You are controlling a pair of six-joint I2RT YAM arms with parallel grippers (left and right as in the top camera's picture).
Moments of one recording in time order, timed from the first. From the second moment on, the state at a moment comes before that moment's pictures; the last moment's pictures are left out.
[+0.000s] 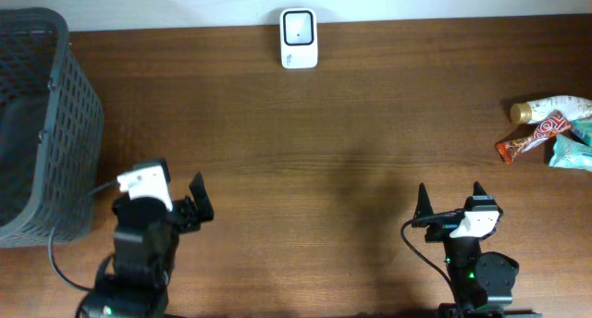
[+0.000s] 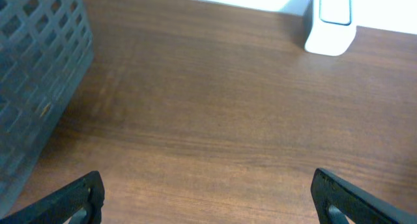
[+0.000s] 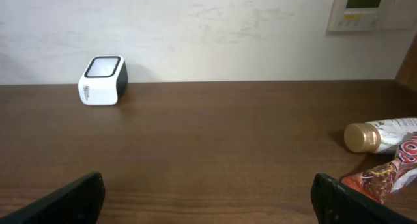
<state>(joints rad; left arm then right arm) -0.20 0.63 0.68 -0.60 -0.24 -0.26 -0.06 0.01 0.01 -0.07 -0.05 0.02</state>
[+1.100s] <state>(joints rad) 0.03 0.07 0.02 0.12 0.18 0.03 -0.06 0.01 0.01 -0.07 -0.05 0.02</state>
